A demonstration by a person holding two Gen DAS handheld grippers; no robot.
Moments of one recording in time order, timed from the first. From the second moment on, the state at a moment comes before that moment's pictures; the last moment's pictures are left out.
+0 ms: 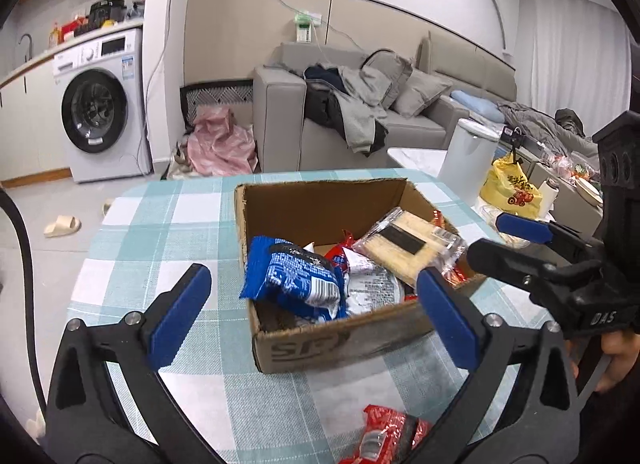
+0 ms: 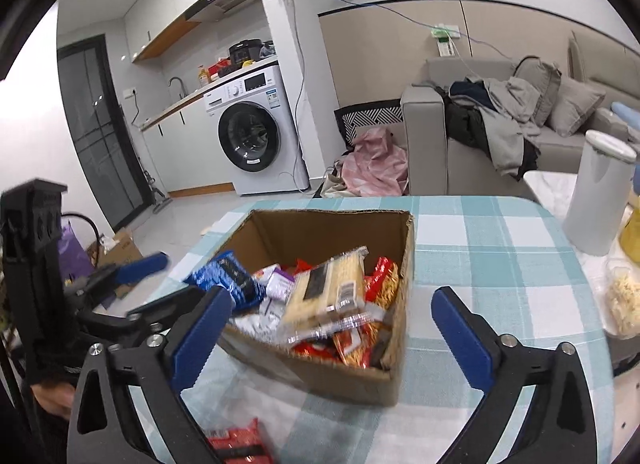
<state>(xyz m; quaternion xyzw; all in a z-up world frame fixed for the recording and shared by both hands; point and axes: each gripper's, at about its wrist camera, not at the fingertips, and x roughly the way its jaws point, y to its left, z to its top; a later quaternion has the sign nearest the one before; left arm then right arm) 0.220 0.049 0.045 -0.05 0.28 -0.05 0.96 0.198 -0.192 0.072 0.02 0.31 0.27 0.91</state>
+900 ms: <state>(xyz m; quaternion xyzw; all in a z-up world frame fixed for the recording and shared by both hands) 0.110 0.050 0.022 -0.04 0.31 -0.05 0.95 0.111 -0.217 0.041 0.01 0.37 0.27 0.89</state>
